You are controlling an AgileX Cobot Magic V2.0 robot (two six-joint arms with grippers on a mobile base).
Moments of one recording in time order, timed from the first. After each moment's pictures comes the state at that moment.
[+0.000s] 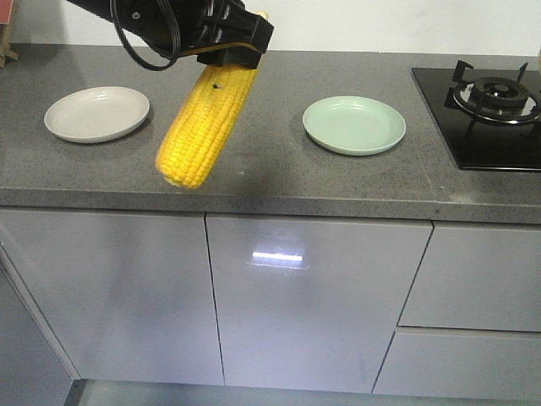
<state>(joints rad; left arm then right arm) -0.54 1.74 -2.09 -0.18 1.12 0.08 -0.19 1.56 -2.21 0.40 1.29 -0.29</state>
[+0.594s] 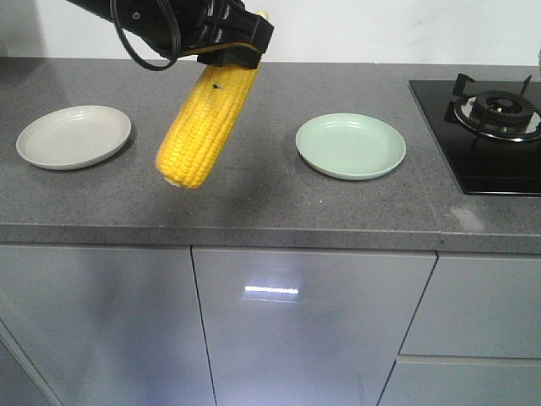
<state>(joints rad) -0.54 1.74 -2.09 -0.18 1.12 0.08 -0.19 1.56 -2.21 0.40 1.29 -0.29</state>
